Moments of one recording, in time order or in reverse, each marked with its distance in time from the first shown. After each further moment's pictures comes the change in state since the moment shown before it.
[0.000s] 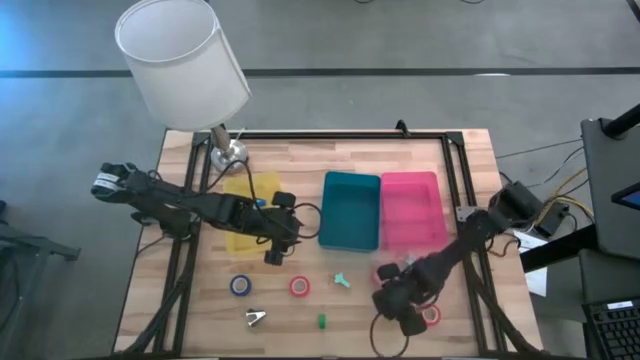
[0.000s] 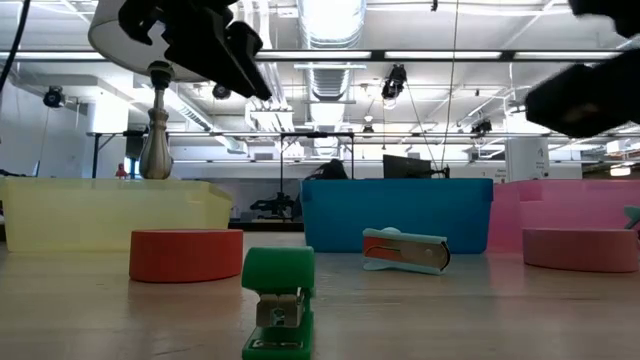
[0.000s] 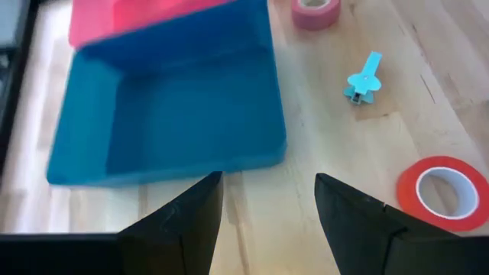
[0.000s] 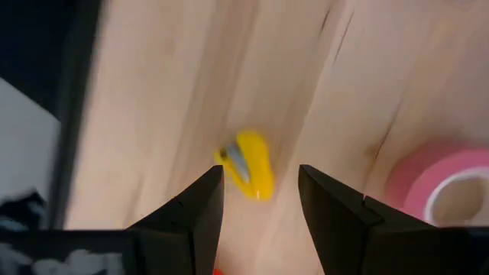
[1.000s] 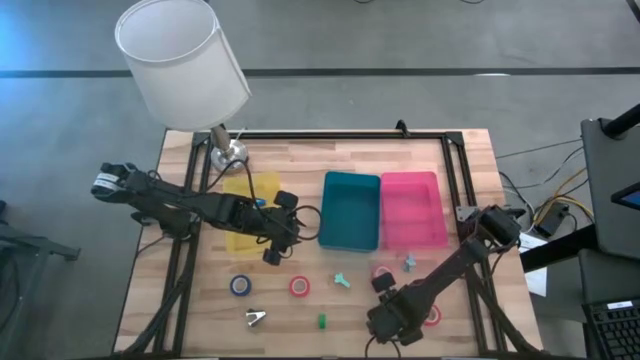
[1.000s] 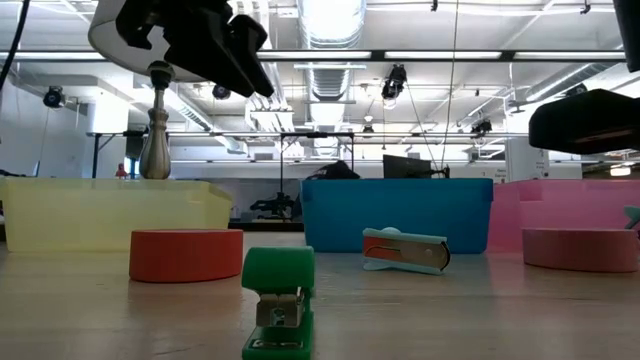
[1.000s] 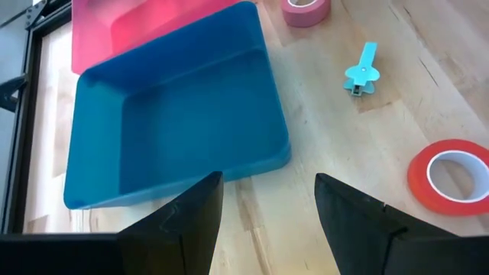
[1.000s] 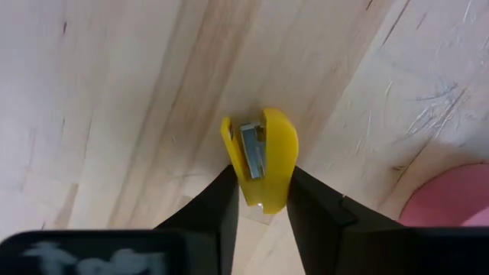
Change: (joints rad) left arm 0.000 0.000 0.005 -0.001 0.002 0.093; right arm 0.073 0.244 0.193 -0.178 0.132 -0.071
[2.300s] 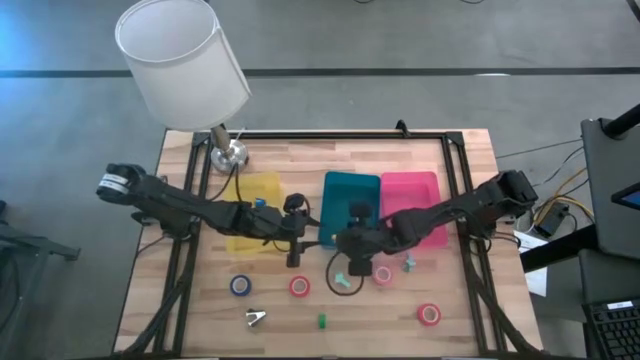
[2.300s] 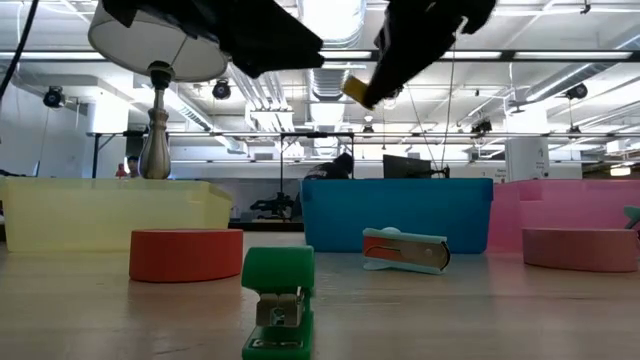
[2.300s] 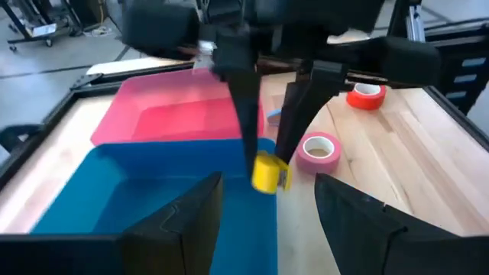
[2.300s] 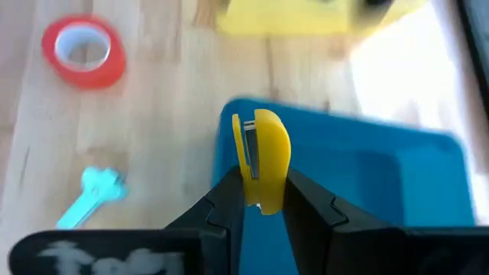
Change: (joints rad) left arm 0.000 0.057 -0.169 0.668 0.000 -0.235; right arm -0.416 -0.304 -0.007 0.226 0.391 -0.172
